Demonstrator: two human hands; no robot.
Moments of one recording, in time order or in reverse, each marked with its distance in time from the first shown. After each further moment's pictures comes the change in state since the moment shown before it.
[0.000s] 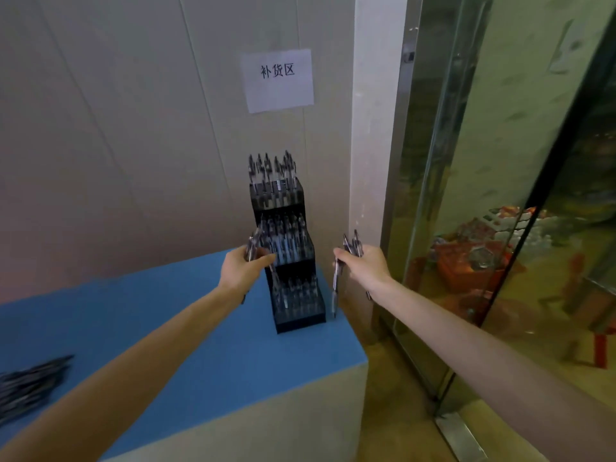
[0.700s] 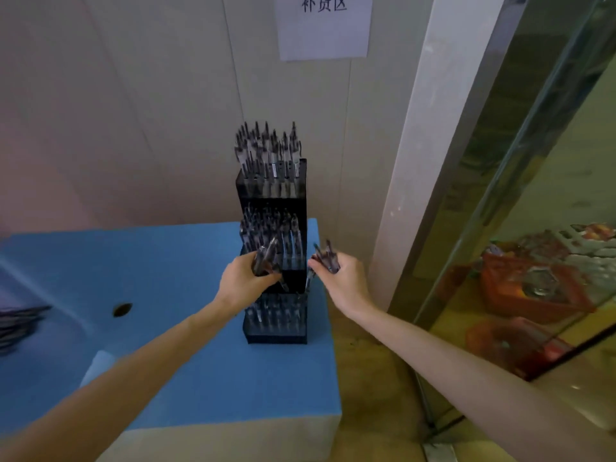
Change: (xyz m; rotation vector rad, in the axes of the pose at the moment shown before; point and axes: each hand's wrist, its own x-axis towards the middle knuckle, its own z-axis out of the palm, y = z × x) left_hand 0.079 -0.043 0.091 0.251 0.055 -0.035; right_hand 0.153 0.076 0.029 -0.153 -0.248 -0.372
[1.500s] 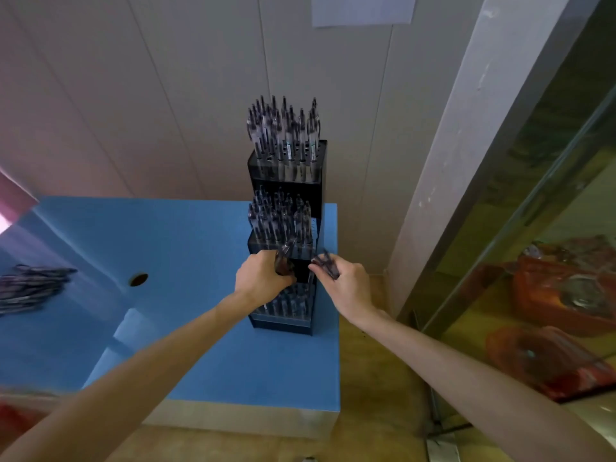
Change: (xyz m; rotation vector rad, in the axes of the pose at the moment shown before) left_hand 0.010 -0.004 0.033 0.358 0.025 -0.131; right_hand 0.007 0.043 0.019 -0.135 -0.124 -0.253
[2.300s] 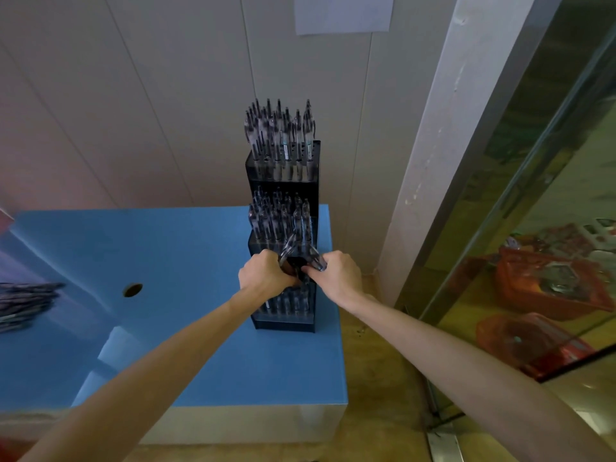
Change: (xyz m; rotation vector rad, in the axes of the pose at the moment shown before) left_hand 0.005 0.001 0.004 0.054 -0.039 -0.093; right_hand 0.013 -0.027 0.010 -0.255 -0.159 0.278
